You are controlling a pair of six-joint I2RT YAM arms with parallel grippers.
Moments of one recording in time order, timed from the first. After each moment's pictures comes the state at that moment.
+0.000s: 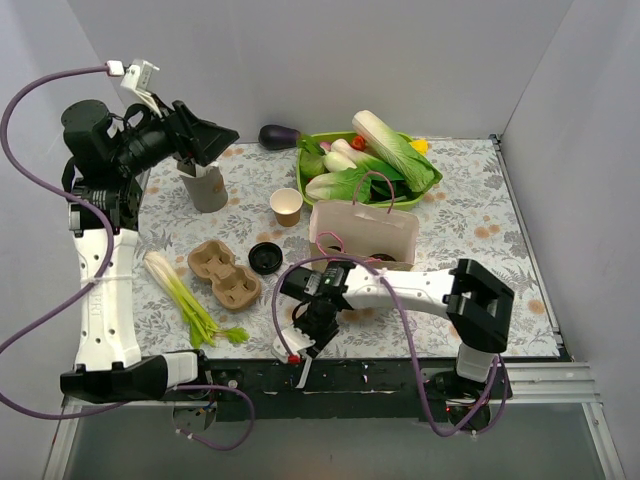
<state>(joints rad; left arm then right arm) 0.06 1.27 1.72 -0.46 0.86 -0.37 1.24 1.74 1.29 -0.89 -0.50 -1.24</state>
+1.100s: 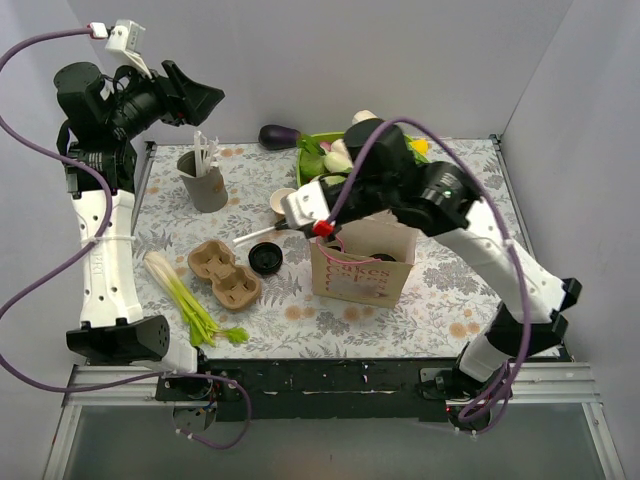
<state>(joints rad) 0.09 1.45 1.97 -0.47 0.74 -0.32 1.05 1.66 2.17 -1.00 -0.67 -0.98</state>
